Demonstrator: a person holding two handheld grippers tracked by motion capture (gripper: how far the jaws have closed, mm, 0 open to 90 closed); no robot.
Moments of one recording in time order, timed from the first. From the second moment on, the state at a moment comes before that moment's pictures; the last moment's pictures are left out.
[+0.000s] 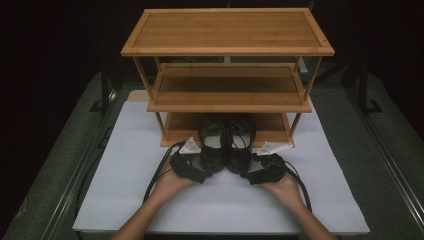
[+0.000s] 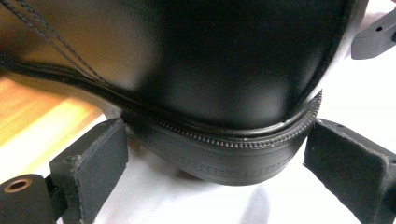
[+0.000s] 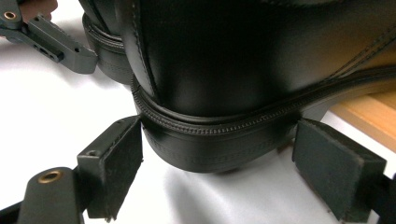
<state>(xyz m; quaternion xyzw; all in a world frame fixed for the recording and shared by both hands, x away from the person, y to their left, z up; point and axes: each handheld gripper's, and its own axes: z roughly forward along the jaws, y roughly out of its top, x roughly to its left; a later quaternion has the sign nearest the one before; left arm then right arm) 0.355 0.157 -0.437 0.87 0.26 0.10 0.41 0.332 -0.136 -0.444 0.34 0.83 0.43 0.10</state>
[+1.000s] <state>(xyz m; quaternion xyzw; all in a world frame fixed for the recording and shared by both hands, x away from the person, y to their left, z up) 0.419 0.148 -0.445 0.85 0.30 0.12 0.41 0.392 -0.122 -0.450 0.36 0.82 0.40 0.18</state>
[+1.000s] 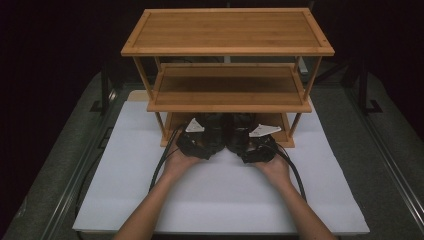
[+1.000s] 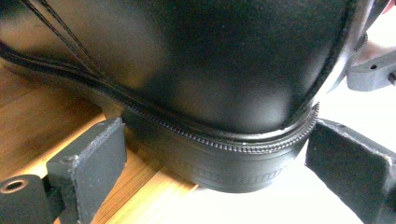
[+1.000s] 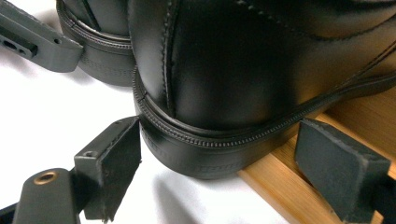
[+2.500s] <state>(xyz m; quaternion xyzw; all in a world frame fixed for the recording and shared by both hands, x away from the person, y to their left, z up) 0.273 0.296 -0.428 0.85 0.34 0.17 0.35 0.260 -0.260 -0.446 0.42 0.82 0.37 0.15</state>
